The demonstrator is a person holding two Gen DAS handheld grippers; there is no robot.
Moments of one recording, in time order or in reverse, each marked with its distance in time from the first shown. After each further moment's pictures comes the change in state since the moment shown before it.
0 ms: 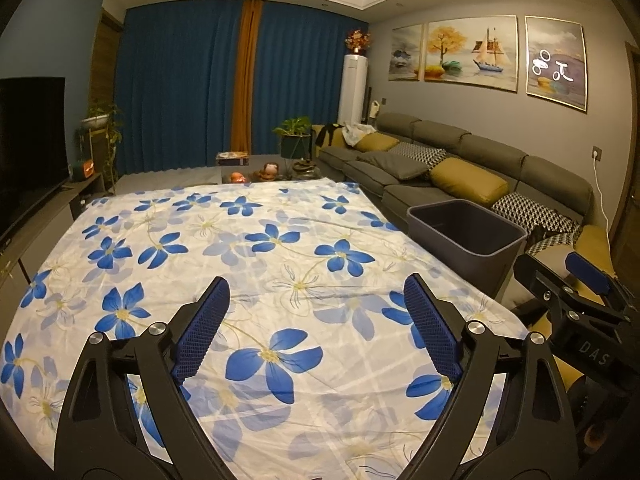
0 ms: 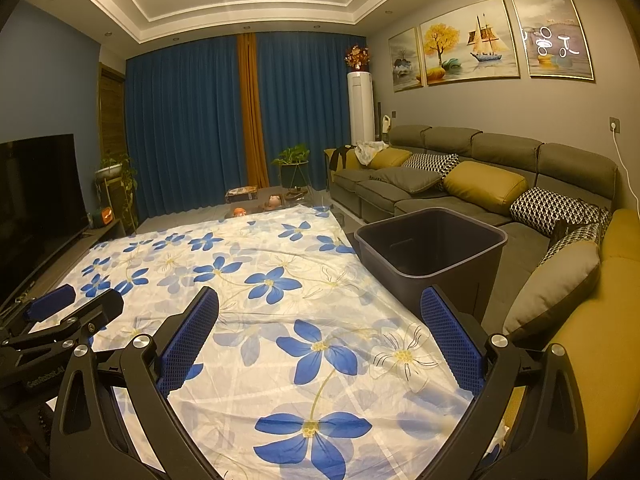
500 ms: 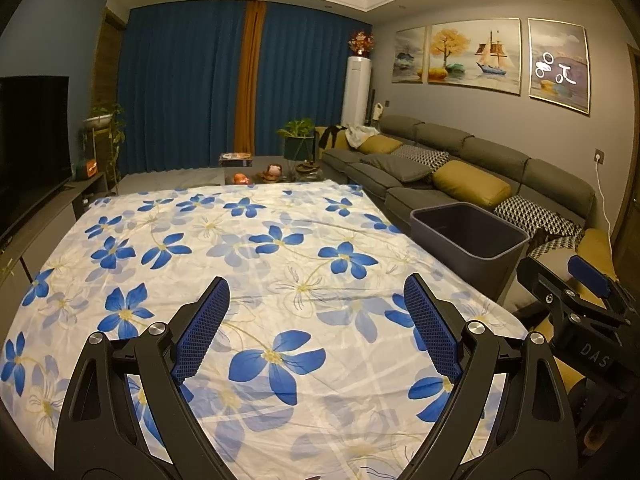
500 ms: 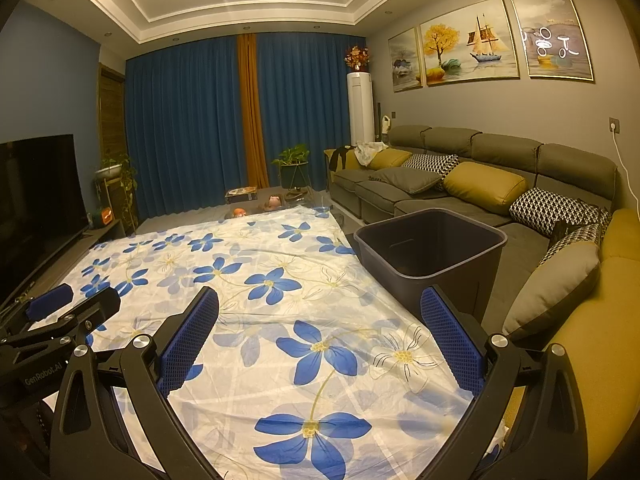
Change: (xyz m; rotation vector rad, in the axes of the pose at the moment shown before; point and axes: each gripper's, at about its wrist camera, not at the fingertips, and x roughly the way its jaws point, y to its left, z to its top) left arm -0.003 0.002 0.002 -0.011 -0.005 0.008; right arm 0.001 -0.001 0.001 0.001 0.000 -0.001
